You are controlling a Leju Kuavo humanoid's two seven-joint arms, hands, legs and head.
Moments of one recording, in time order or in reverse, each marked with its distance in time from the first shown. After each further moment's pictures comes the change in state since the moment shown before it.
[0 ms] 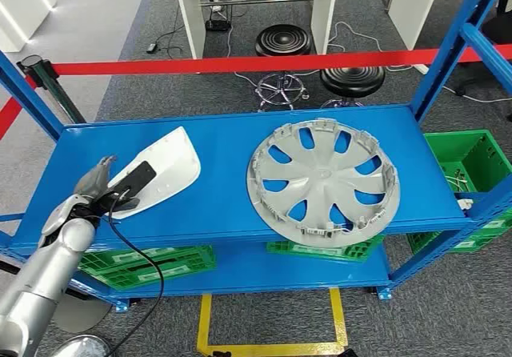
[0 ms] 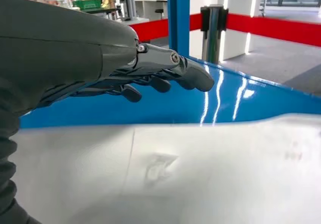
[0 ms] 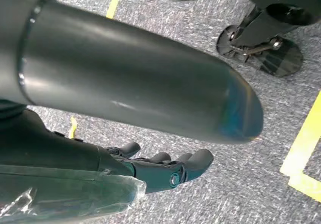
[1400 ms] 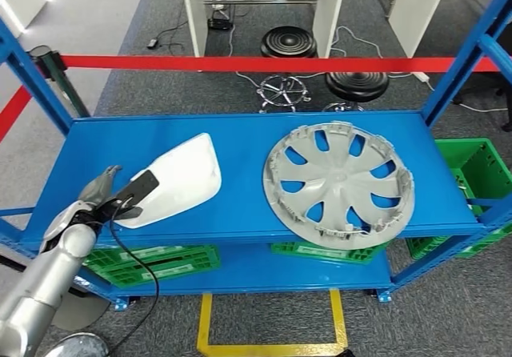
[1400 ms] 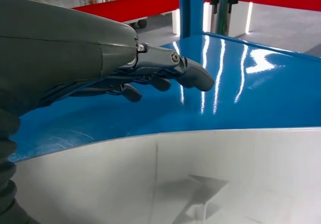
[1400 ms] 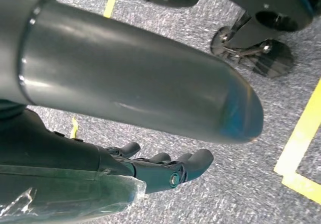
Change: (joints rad) left arm 0.029 0.009 -0.003 -0.014 0.025 -0.046 0.006; right arm -0.006 0.000 0.001 0.000 0.000 -0.011 -0.013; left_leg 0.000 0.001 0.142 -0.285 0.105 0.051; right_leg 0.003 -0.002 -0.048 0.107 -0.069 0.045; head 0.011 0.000
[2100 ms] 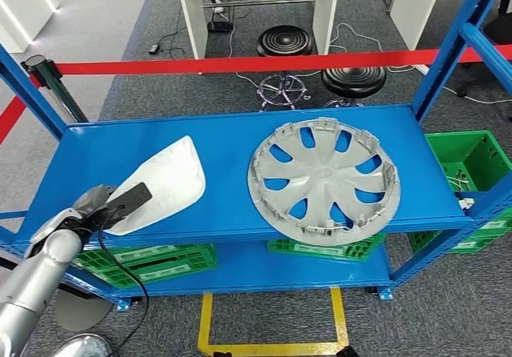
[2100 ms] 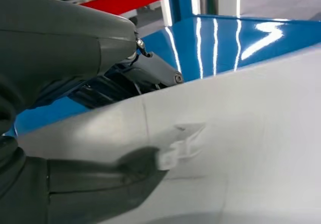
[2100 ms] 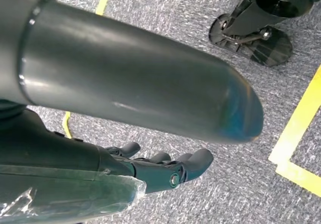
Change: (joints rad) left arm 0.029 0.073 -0.006 0.000 0.070 -0.128 -0.019; right arm -0.006 0.000 0.026 0.000 0.022 -0.021 -0.010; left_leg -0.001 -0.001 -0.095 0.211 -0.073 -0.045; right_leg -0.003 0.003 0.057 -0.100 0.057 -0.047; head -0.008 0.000
